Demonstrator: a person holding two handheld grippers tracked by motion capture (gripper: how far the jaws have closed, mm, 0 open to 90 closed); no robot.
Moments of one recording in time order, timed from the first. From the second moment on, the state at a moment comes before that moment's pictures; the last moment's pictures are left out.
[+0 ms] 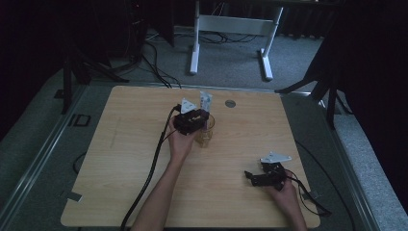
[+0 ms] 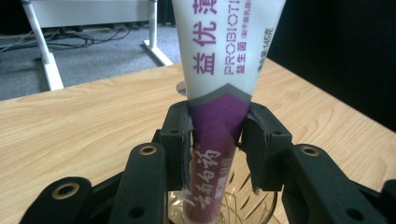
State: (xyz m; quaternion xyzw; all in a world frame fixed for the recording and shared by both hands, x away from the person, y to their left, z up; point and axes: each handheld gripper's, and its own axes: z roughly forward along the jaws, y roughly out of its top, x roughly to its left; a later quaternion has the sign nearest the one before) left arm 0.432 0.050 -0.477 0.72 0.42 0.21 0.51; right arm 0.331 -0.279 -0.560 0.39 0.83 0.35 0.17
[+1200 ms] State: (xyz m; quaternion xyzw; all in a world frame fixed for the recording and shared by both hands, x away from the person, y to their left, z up) left arm 0.386 0.123 -0.491 0.71 0.45 0.25 0.48; right arm 0.331 -0.279 -0.560 0.39 0.83 0.35 0.17
